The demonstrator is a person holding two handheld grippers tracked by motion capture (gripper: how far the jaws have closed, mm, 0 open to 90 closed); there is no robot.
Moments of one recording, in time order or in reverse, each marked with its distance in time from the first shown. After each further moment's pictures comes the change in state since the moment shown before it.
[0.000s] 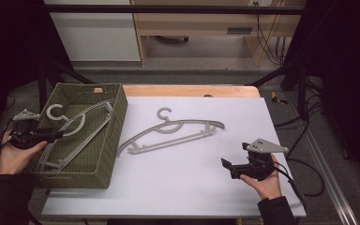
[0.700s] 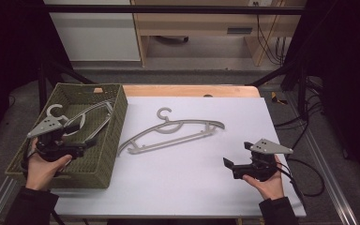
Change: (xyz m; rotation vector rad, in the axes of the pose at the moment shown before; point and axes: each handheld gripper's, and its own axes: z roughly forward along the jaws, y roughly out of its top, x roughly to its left) left arm -0.108 0.011 -0.009 -0.271 -0.271 0.096; right arm -0.002 0.001 -0.008 -0.038 0.003 -0.001
